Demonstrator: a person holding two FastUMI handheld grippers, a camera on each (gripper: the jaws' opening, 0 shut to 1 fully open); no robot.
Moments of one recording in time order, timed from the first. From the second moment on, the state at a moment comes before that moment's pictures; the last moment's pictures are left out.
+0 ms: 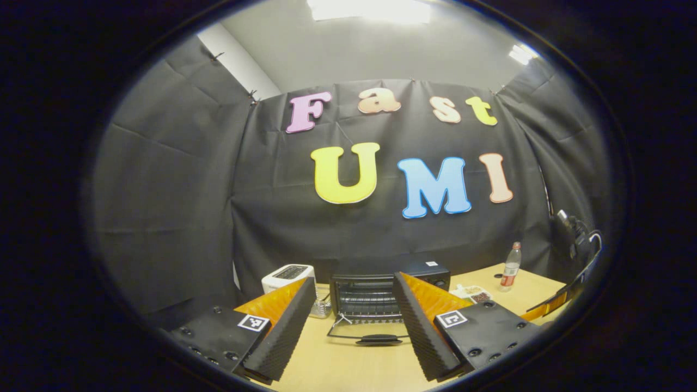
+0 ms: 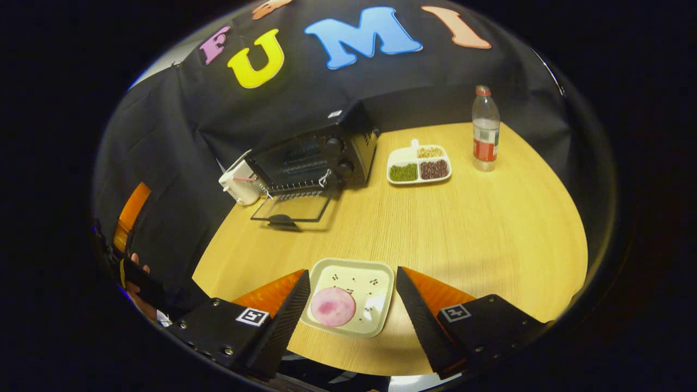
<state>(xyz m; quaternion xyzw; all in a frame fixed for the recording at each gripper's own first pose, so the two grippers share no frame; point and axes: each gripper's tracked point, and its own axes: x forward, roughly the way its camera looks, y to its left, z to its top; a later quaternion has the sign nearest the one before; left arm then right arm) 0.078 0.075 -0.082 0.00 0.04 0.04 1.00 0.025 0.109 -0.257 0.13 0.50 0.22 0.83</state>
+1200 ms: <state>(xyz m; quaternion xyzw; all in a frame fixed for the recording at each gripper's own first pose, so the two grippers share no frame) 0.076 0.122 -0.094 0.00 0.06 0.07 1.00 0.005 0.096 -0.371 0.17 0.71 0.16 0.67</state>
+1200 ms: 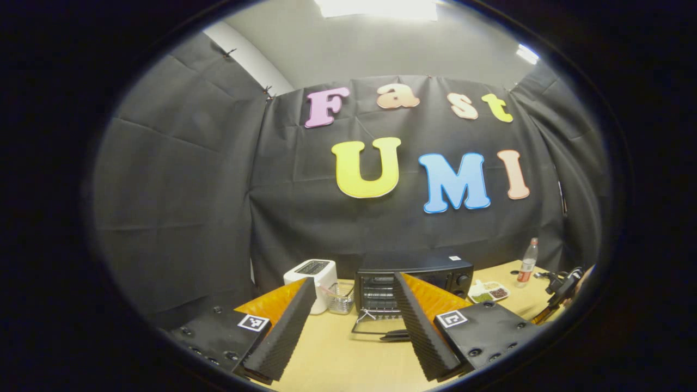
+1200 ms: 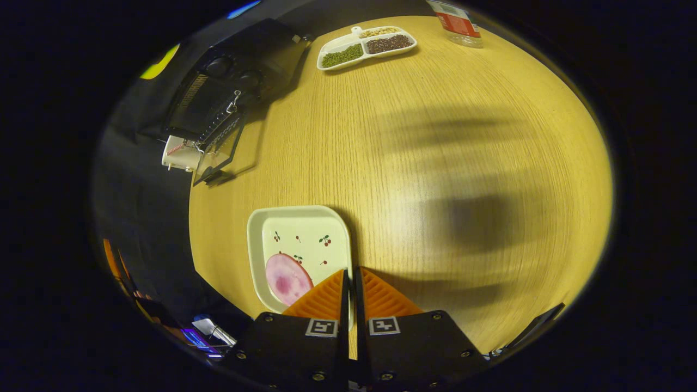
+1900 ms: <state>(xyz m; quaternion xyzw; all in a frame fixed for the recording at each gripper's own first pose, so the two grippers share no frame) 0.078 0.136 -0.098 -0.01 0.06 0.07 1.00 0.014 0.134 -0.322 0.28 0.66 0.16 0.68</state>
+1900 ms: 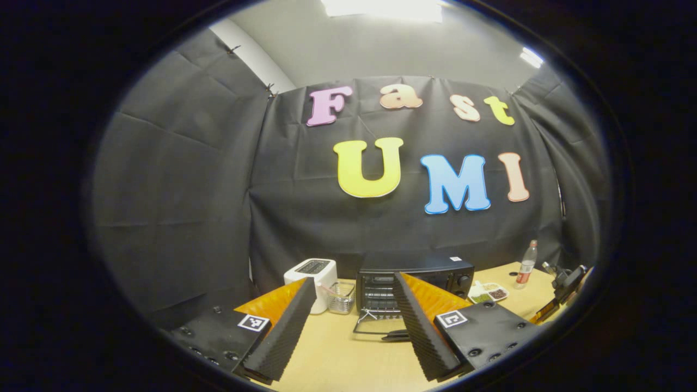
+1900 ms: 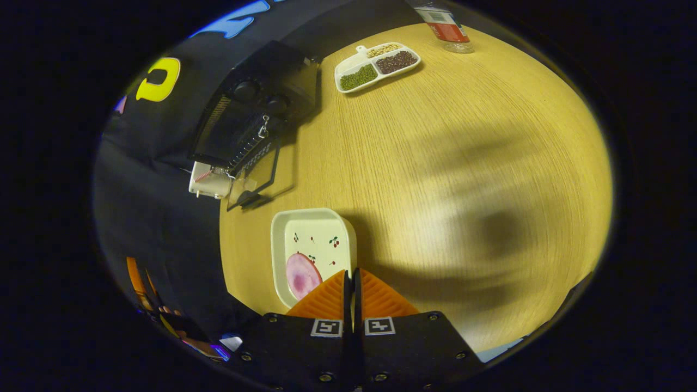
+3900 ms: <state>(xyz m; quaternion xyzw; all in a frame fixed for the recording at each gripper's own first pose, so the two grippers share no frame) 0.133 0.287 -0.144 0.02 0.10 0.13 0.99 0.243 0.375 -0.315 0.64 0.41 -0.11 0.64</state>
